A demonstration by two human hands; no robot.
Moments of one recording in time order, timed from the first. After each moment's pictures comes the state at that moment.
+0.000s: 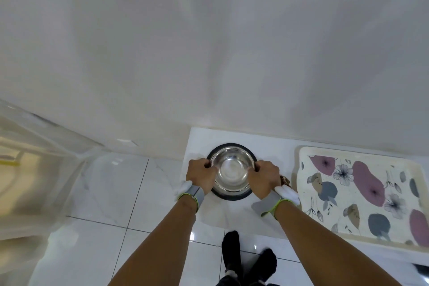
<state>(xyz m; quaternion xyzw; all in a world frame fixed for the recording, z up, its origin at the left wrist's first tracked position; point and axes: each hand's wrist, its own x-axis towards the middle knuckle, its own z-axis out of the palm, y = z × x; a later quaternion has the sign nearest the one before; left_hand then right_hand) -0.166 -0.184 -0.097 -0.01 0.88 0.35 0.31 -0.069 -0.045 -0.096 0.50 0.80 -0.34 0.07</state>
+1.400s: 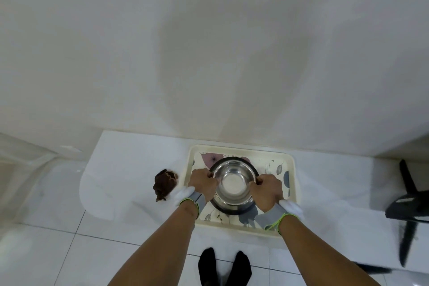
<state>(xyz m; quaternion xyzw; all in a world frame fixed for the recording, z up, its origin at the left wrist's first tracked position) 0.072 0.093 -0.083 0.03 0.89 0.29 0.34 0.187 0.225 -0.090 0.52 0.75 -0.39 0.05</state>
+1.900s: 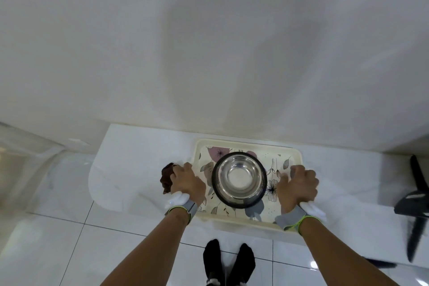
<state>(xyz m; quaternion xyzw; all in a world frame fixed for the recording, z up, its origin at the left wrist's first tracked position) 0.070 0.040 -0.083 0.05 0.97 0.12 0.22 0.220 0.245 -0.103 0.58 0.79 -0.19 -0.07</state>
